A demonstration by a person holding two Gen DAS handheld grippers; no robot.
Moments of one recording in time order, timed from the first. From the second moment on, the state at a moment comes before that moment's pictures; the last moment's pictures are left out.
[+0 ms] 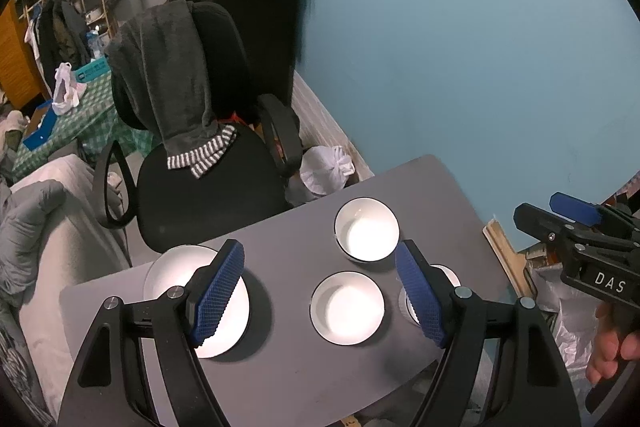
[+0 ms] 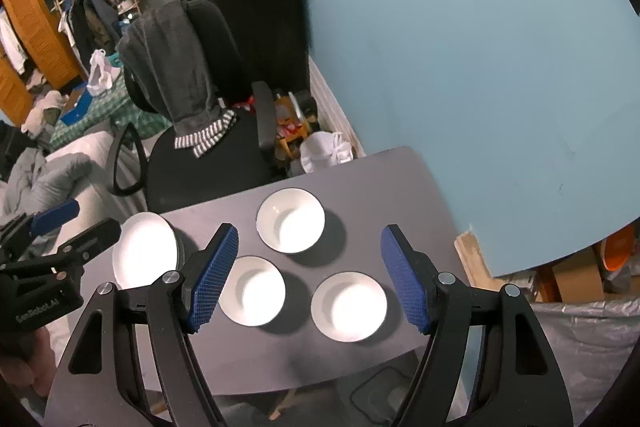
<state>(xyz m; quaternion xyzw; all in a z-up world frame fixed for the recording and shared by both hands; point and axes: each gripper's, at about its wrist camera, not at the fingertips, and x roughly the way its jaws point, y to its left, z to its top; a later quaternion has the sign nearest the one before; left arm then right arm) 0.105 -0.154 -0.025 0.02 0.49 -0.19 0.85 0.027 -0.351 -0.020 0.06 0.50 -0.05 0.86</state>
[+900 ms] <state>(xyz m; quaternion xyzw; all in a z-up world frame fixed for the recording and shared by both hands) 0.110 -0.169 -0.115 0.07 0.57 -0.18 0.80 0.044 -0.359 -0.114 0.10 0.57 0.01 0.82</state>
